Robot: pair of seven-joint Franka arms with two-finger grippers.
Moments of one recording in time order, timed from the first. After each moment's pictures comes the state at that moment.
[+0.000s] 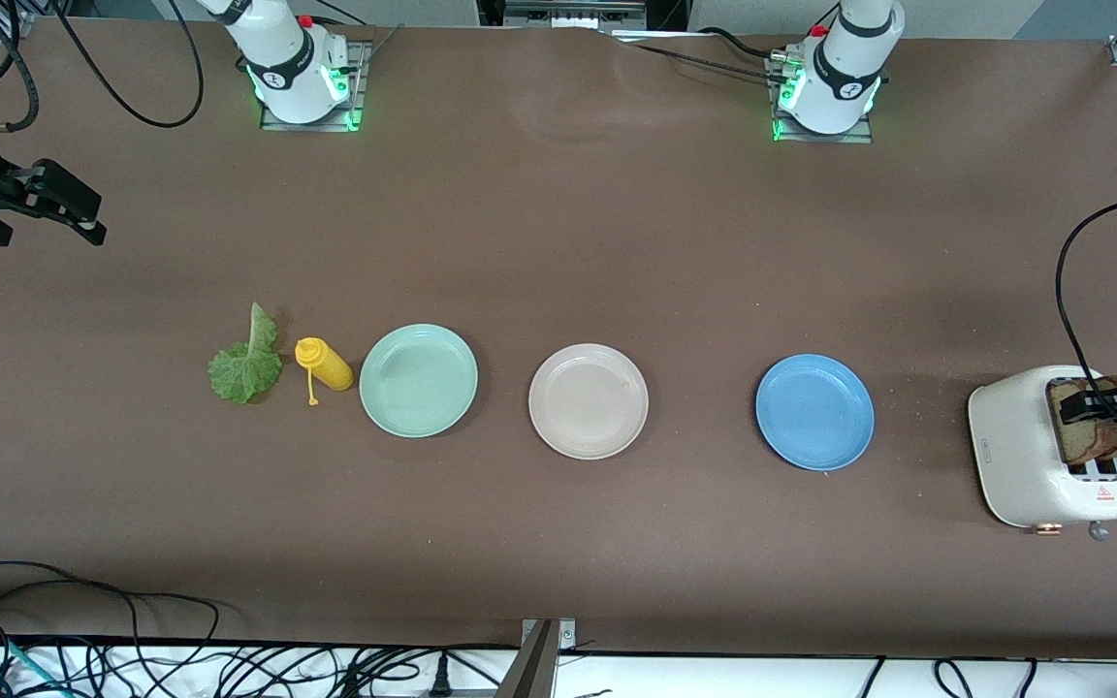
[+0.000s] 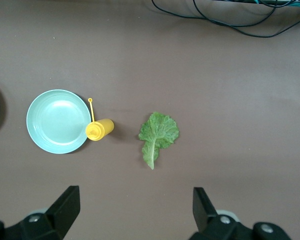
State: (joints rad) left arm 0.24 0.53 0.03 -1.45 0.11 2.00 0.16; right arm 0.01 0.00 0.04 -1.53 -0.03 1.62 0.02
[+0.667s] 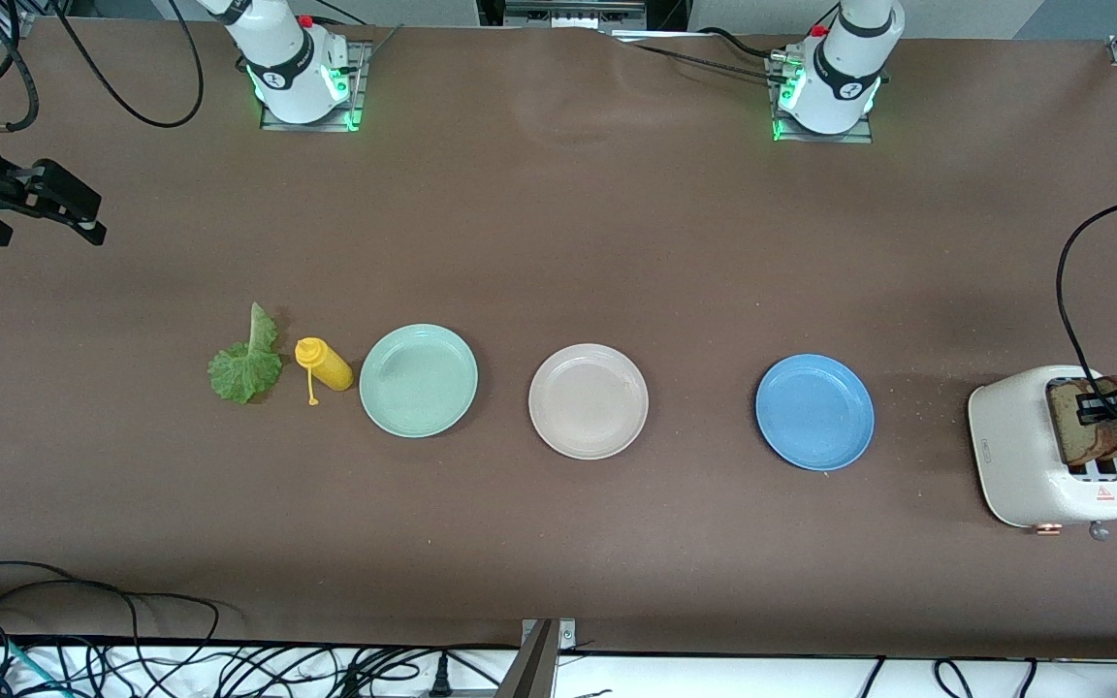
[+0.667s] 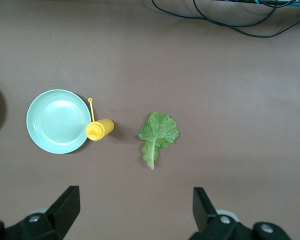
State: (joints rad) left arm 0.25 0.53 0.03 -1.43 0.11 2.00 0.19; right arm 0.01 0.00 0.04 -1.53 -0.03 1.62 0.02
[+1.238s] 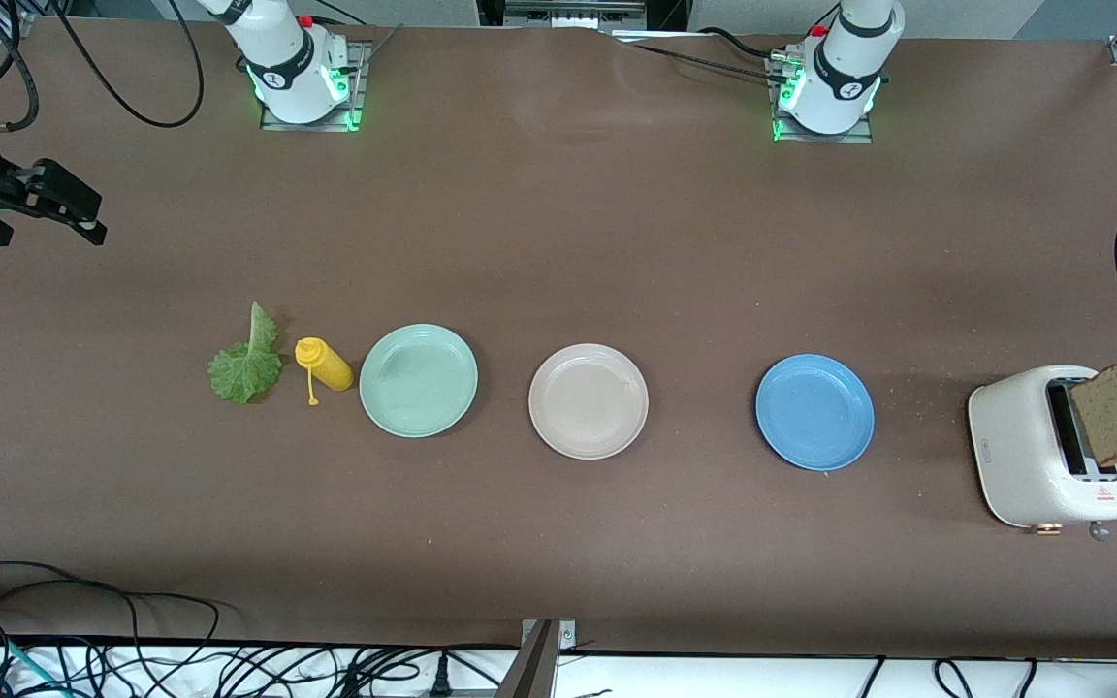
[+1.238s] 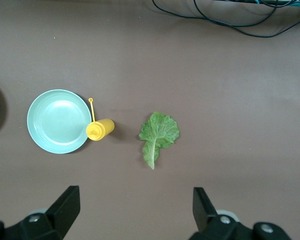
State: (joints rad) left arm 0.24 0.49 0.00 -1.22 0.11 1.69 0.20; right arm 0.02 0.00 0.04 -1.53 -0.03 1.62 0.02
